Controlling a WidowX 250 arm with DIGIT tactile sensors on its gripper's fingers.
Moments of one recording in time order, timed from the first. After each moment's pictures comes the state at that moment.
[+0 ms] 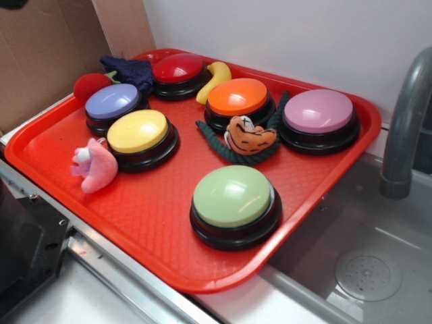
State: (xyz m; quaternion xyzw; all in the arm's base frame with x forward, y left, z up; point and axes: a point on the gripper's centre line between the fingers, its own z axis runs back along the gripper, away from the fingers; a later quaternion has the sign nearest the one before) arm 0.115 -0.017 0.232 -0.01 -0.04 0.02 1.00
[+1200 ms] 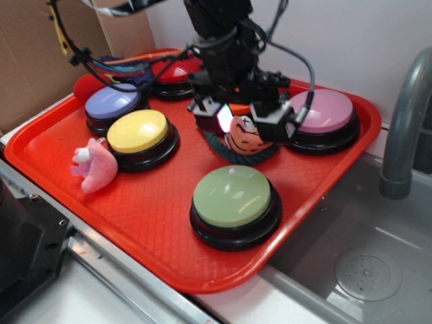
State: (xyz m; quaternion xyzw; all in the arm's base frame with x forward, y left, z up) arm 0.269 -0.101 0.044 -0.08 -0.06 0.14 0.98
